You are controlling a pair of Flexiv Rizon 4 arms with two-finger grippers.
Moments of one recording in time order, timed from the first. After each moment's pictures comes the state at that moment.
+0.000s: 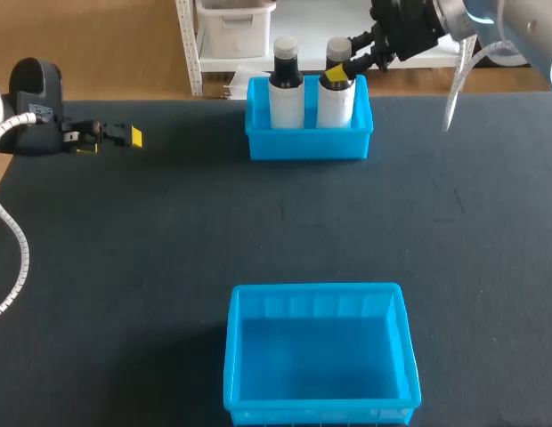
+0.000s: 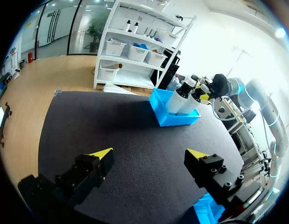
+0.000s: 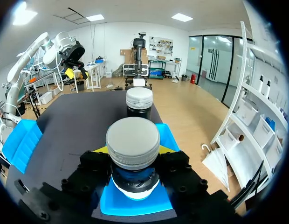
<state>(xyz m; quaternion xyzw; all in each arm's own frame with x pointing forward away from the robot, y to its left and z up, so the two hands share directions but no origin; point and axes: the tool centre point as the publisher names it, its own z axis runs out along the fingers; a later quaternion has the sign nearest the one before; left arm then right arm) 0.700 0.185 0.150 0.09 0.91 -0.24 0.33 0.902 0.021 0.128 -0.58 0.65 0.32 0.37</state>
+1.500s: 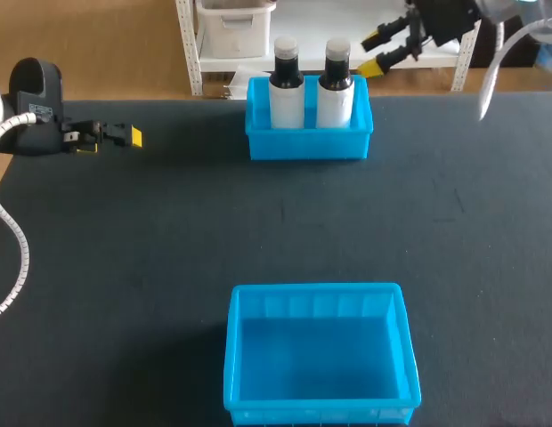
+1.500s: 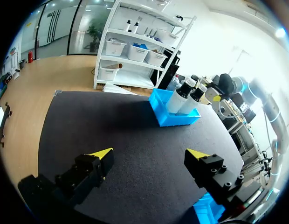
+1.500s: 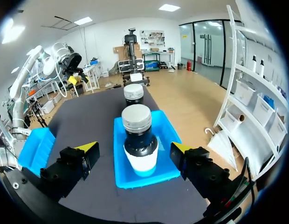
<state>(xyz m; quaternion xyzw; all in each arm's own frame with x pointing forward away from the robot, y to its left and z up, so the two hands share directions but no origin) 0.700 0.185 0.150 0.09 0.91 -0.24 0.33 0.892 -0.042 0.152 -0.54 0.70 0.34 0.32</state>
